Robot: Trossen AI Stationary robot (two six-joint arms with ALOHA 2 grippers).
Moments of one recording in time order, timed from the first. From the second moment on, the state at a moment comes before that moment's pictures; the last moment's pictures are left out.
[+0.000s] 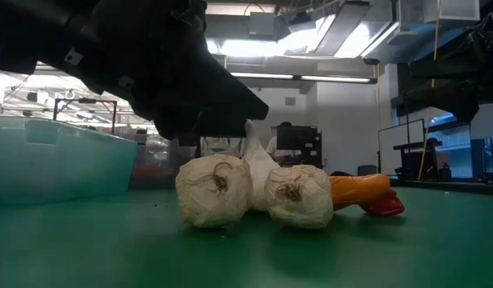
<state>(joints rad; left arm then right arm) -0.49 1.91 0.79 0.69 -0.57 -0.43 0.70 0.11 0.02 0.01 1.07 0.41</state>
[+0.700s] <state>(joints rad) -0.49 1.91 0.79 0.66 -0.53 -0.47 0.70 0.11 0.02 0.01 1.07 0.41</state>
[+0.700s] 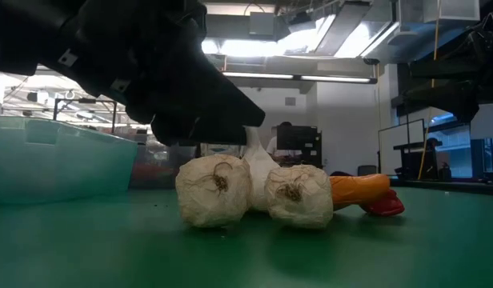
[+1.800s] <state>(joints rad) -0.46 1.91 0.79 0.66 -0.48 -0.48 0.70 0.11 0.02 0.01 1.07 0.41</state>
